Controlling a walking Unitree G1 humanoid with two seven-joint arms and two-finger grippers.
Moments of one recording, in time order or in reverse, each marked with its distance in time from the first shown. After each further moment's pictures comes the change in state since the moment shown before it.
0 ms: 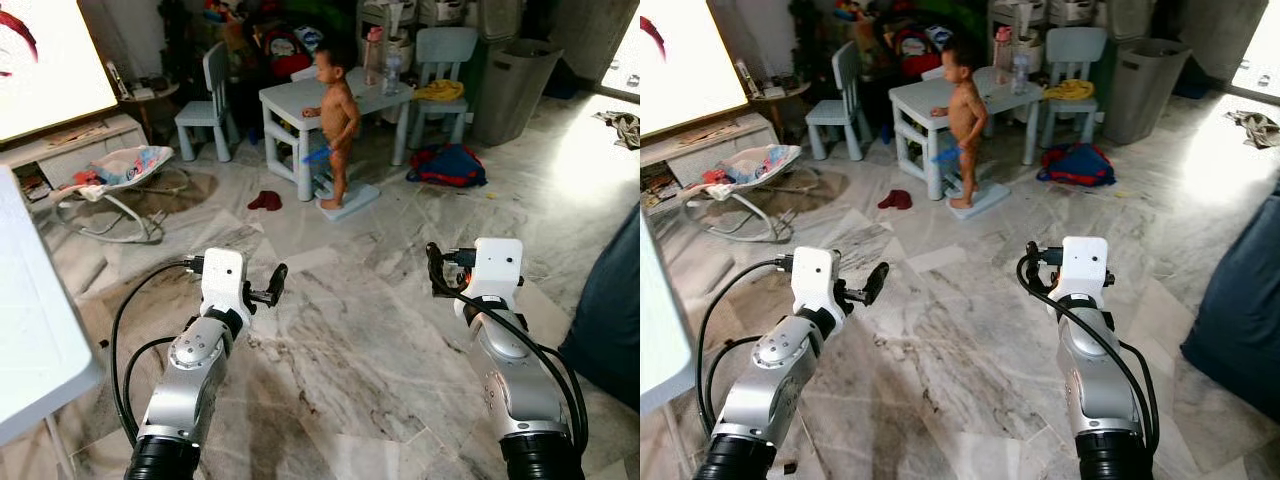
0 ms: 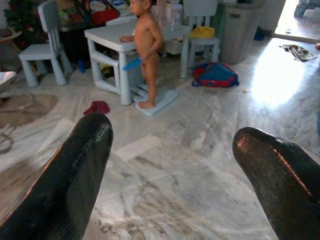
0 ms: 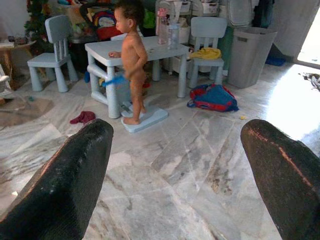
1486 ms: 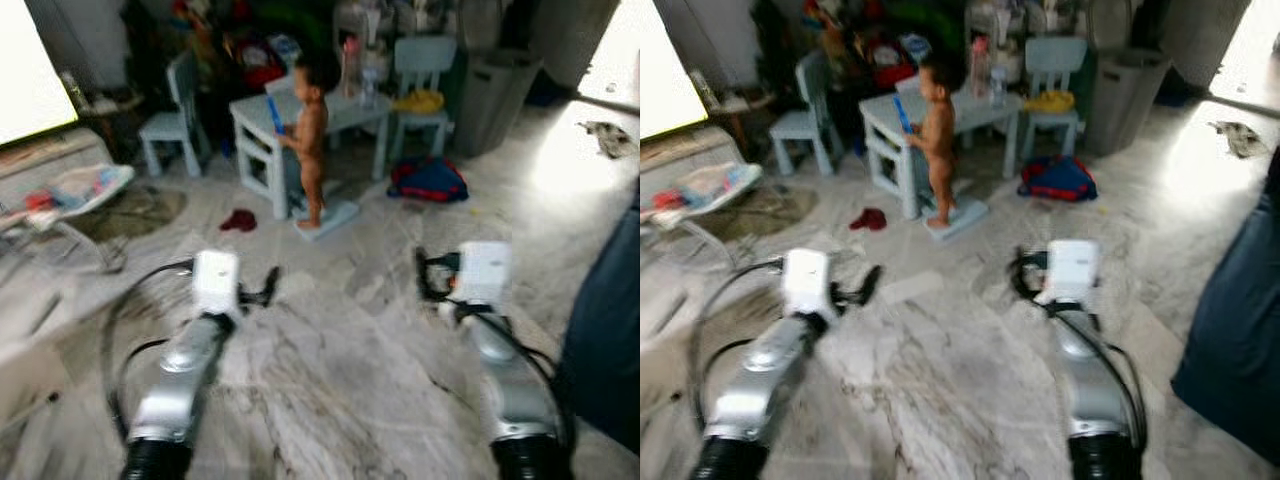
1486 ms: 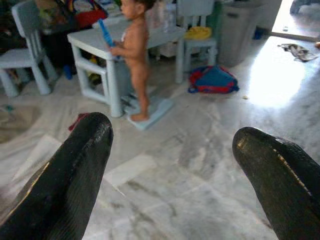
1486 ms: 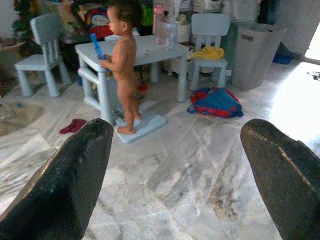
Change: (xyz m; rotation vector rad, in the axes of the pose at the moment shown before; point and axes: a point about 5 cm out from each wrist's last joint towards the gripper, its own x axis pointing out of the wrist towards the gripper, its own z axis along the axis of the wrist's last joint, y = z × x) left arm -0.003 0.012 -0.003 0.005 0.011 0.026; right arm -0.002 0.016 -0.004 0.016 0.017 0.064
